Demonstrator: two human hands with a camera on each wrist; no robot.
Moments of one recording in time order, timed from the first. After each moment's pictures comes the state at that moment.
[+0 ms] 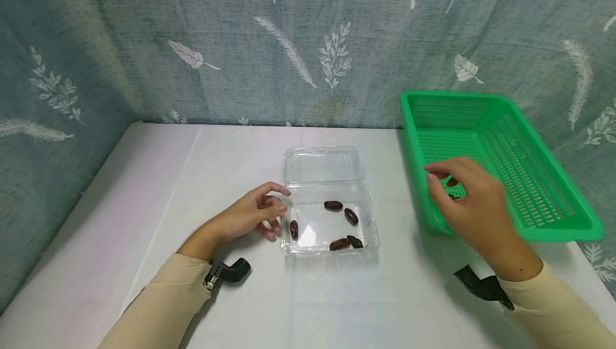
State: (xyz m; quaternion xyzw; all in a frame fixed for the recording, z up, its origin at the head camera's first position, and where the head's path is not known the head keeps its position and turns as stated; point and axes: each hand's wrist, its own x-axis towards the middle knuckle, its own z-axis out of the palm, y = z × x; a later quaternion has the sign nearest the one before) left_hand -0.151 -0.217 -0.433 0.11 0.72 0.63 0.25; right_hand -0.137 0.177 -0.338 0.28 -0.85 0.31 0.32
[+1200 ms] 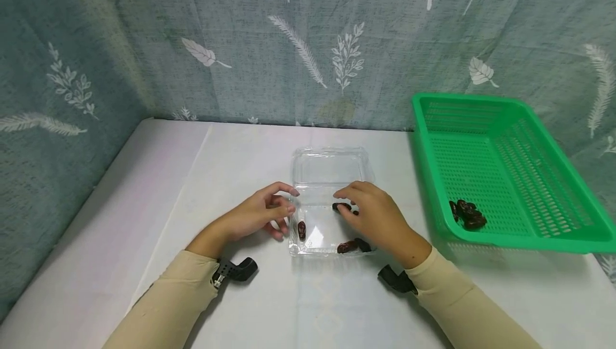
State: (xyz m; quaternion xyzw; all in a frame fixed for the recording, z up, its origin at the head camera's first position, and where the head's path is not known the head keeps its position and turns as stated) left_hand -0.151 -0.219 -0.433 0.11 0.72 0.63 0.25; right_hand -0.155 0.058 -0.398 0.33 -0.91 0.23 0.13
